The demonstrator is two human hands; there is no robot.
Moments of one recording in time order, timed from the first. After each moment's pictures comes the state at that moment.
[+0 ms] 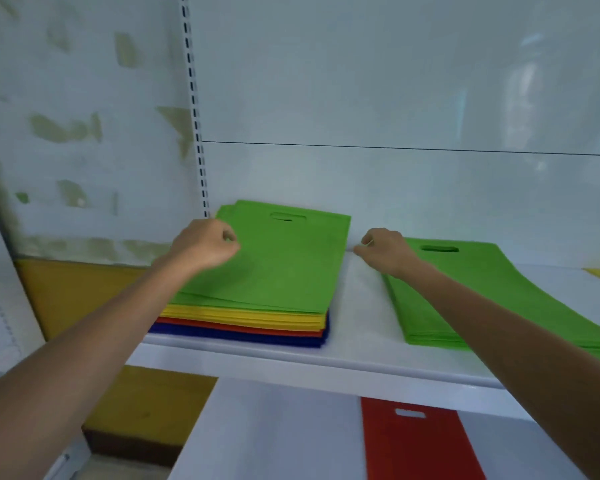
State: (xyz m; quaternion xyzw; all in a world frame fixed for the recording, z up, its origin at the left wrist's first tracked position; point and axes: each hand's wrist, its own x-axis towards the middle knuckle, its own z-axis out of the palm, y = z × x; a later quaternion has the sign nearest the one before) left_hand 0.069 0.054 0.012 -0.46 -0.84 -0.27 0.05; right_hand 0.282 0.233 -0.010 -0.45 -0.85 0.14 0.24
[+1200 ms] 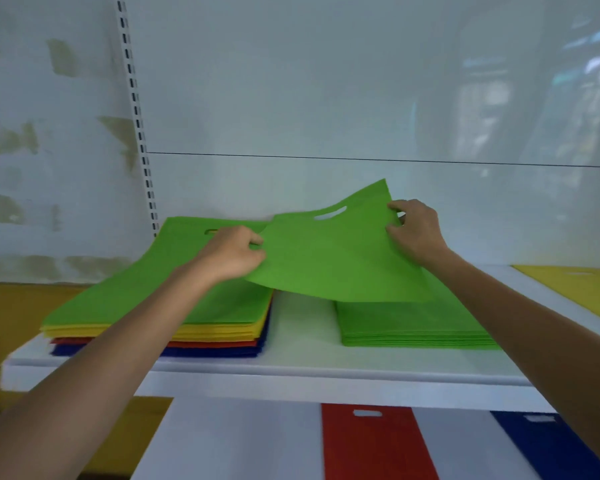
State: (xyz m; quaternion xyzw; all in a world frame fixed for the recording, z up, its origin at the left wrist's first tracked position) left_hand 0.170 0.099 0.026 -0.57 -0.77 -0.27 0.02; right_hand 0.392 0.270 0.026 -0.46 -0.78 0.08 0.42
